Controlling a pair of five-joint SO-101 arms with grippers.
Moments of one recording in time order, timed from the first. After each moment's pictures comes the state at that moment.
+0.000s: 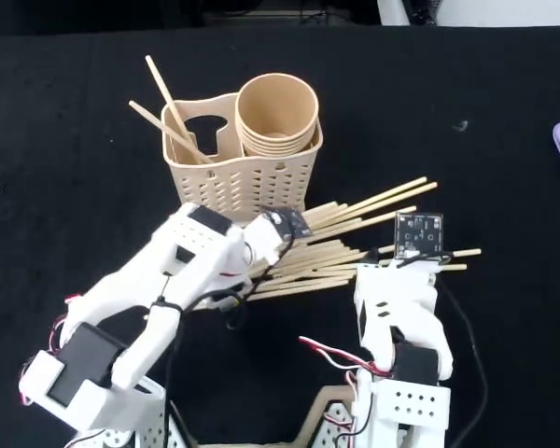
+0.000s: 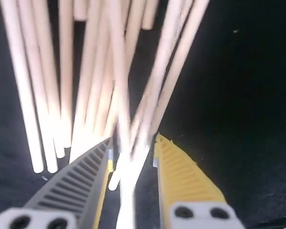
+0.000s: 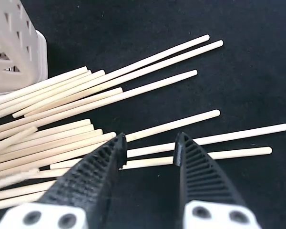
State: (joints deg) left arm 22.5 -6.4 37.7 63.6 -36.6; right arm 8.9 -96.9 95.3 51.1 4.8
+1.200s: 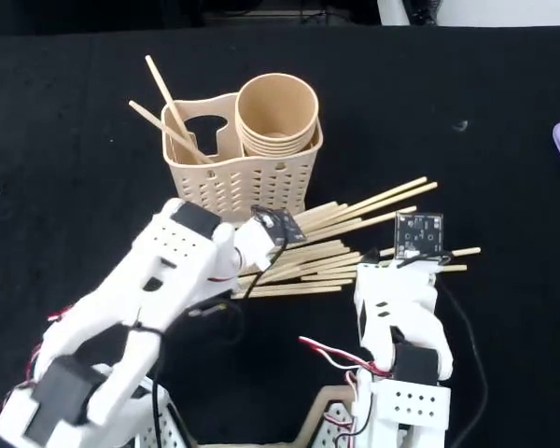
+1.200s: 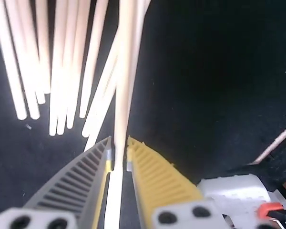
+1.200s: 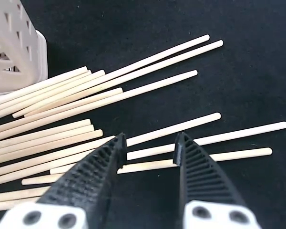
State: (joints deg) left arm 21.7 -18.7 36.1 81.9 -36.6; right arm 8.9 -96.9 95.3 51.1 4.8
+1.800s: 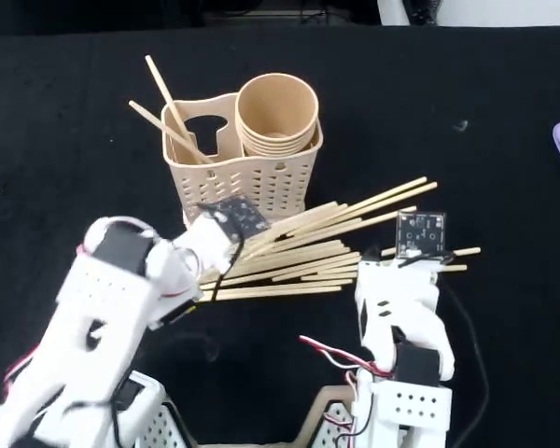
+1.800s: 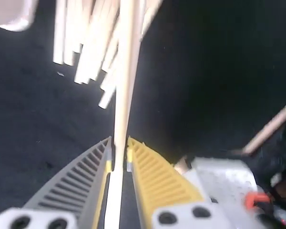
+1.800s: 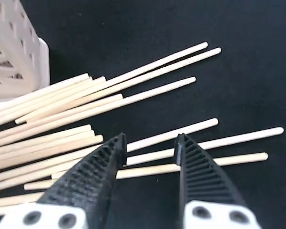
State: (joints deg) left arm 15.2 -46.4 36.1 95.1 -34.0; right arm 8.9 -96.9 92.9 51.2 4.8
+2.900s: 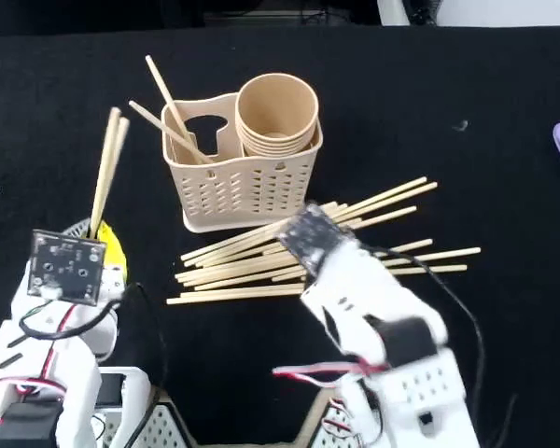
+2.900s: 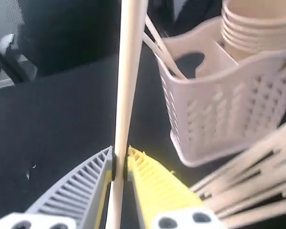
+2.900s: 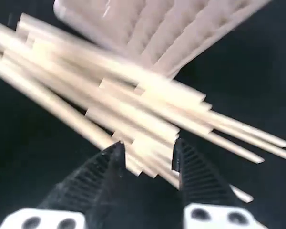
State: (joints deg) left arm -7.3 -93.2 45.9 74.9 -16.2; right arm -17.6 -72.1 66.2 69.5 30.0
